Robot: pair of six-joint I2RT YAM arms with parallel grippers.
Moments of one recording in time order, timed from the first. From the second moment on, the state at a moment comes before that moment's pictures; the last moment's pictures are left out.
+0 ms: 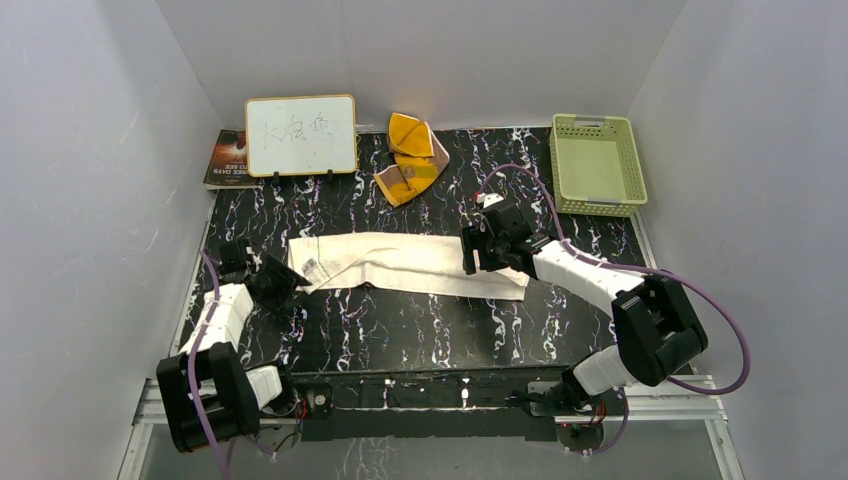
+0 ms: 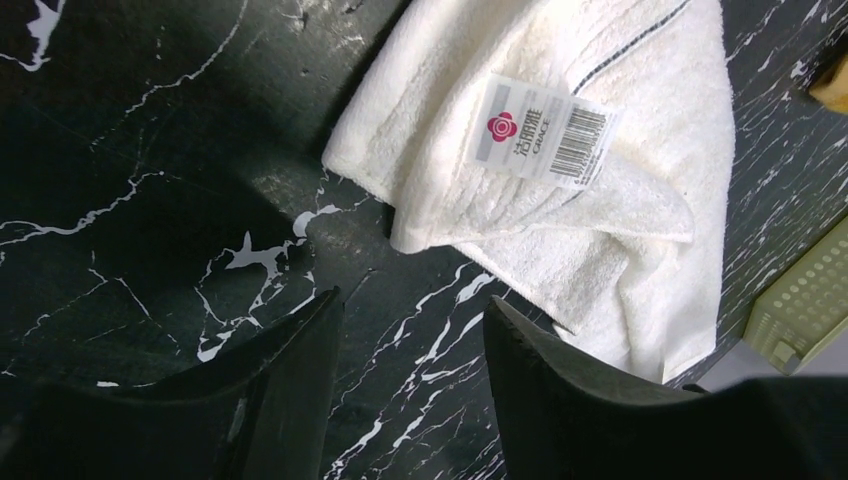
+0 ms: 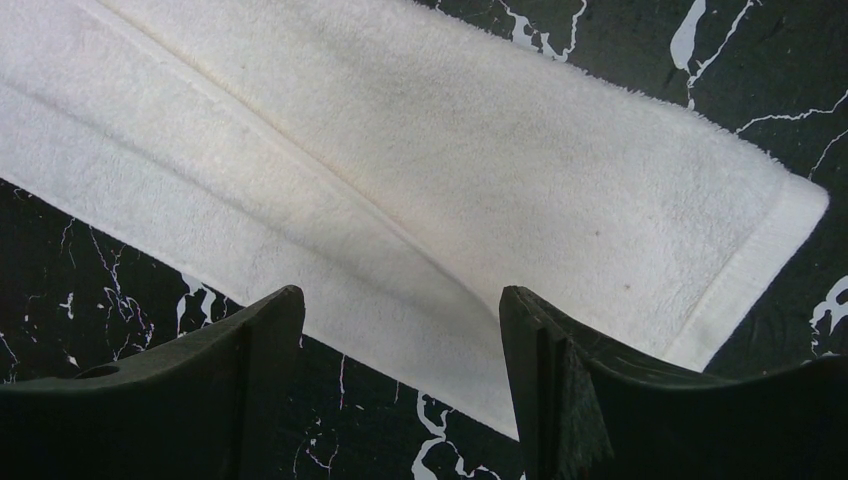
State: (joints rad) left arm 0.26 1.12 0.53 -0.53 0.32 -0.73; right arm 0.52 1.45 0.86 -0.30 0.00 0.26
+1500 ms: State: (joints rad) left arm 0.19 1.27 0.55 -0.43 0.20 -0.72; right arm 0.52 1.48 0.86 -0.30 0.01 0.26
